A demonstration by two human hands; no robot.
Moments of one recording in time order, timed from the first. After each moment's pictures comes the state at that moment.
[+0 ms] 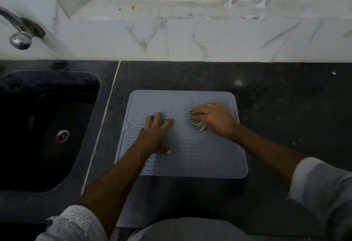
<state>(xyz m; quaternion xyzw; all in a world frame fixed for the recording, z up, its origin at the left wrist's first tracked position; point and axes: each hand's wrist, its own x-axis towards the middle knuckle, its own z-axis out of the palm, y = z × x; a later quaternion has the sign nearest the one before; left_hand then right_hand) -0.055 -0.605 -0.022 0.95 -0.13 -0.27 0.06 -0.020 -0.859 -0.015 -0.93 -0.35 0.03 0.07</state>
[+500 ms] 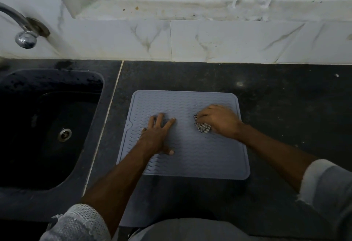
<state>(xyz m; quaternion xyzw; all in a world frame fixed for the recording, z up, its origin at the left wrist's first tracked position) -0.056 -0.604 -0.026 0.95 -0.13 -0.27 0.06 -0.018 -0.865 -0.008 -0.93 -0.37 0.06 0.06</state>
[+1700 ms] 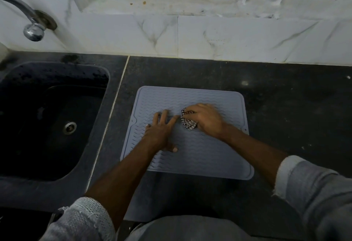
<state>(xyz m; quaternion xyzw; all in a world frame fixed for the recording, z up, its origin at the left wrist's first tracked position) -0.053 -0.606 -0.032 0.95 -0.12 -0.27 0.06 -0.014 -0.809 -0.022 -0.94 -0.33 0.07 0.11</state>
